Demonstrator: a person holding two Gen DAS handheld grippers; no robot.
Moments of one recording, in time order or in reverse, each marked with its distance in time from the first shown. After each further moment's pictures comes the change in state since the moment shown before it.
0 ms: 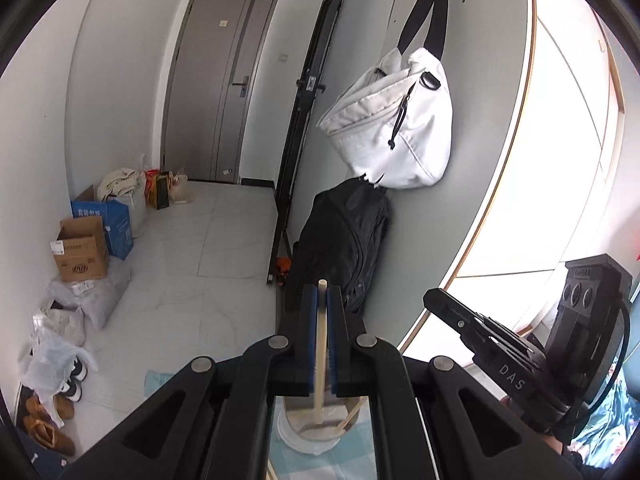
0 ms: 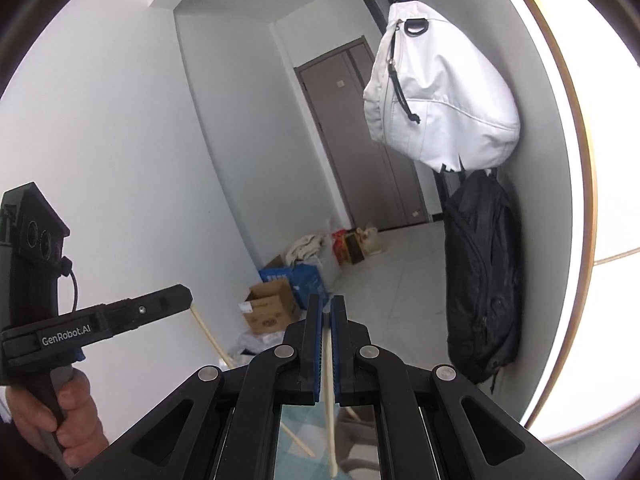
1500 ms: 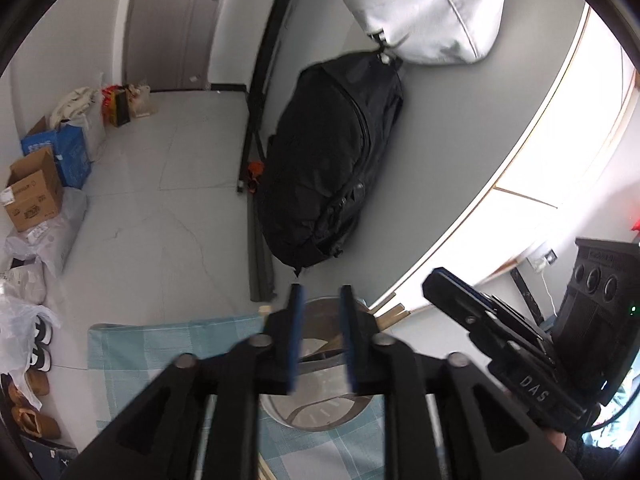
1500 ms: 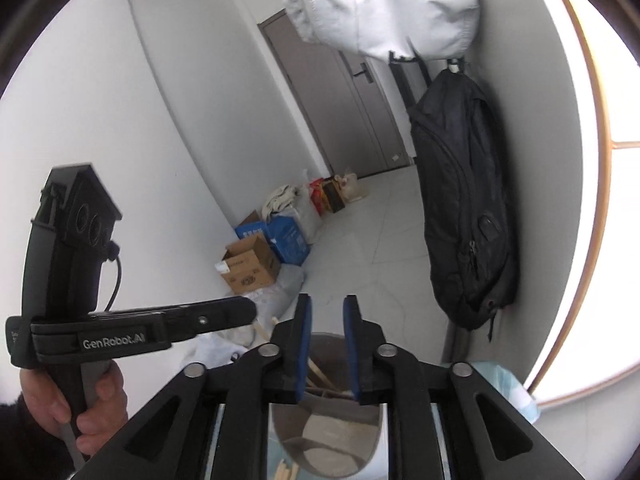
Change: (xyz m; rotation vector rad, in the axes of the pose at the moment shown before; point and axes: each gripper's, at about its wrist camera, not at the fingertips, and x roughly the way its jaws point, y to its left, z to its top) left arm 0.110 0.030 -0.048 -0.012 0.345 -0.096; right arm 0.056 -0.068 -0.070 0.125 0.172 -0.044
